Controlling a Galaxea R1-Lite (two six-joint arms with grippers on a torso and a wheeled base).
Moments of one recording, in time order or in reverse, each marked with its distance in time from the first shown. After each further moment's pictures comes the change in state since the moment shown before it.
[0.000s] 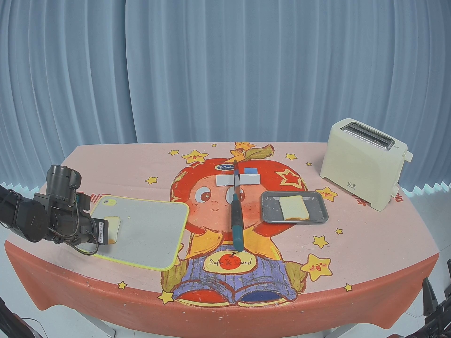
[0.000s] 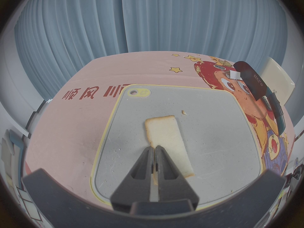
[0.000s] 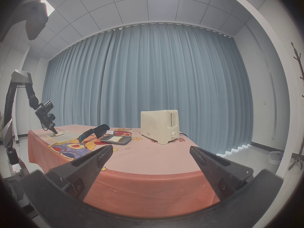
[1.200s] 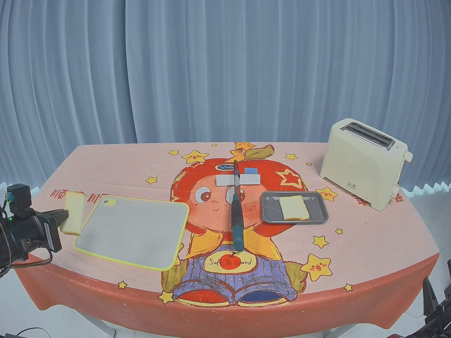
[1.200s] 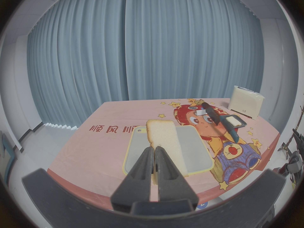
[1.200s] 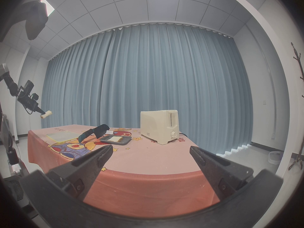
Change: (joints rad) left arm -0.016 -0.629 0.182 0.004 -0.040 0.043; right arm 0.000 0.000 0.000 0.000 -0.003 0.000
